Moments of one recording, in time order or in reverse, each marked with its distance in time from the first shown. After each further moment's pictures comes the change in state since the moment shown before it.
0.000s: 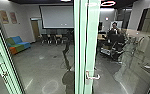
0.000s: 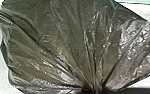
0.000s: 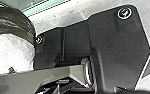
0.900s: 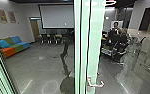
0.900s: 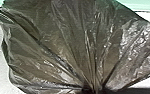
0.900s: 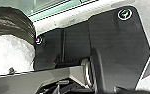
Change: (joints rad) left arm 0.000 0.000 0.000 0.000 0.000 0.000; right arm 0.001 0.000 0.000 0.000 -0.001 0.000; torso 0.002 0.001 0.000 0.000
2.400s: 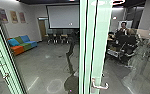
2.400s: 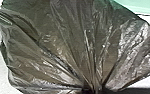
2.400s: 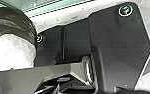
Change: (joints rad) left arm 0.008 -0.001 0.000 0.001 0.004 0.001; right arm -0.007 0.008 -0.007 0.000 -0.002 0.000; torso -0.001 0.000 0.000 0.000
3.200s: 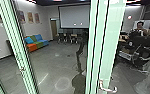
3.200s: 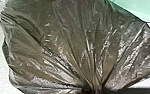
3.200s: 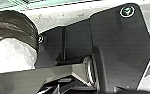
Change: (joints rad) left arm 0.002 0.001 -0.002 0.000 0.002 0.000; right arm 0.005 0.006 0.000 0.000 -0.001 0.000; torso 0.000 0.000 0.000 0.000
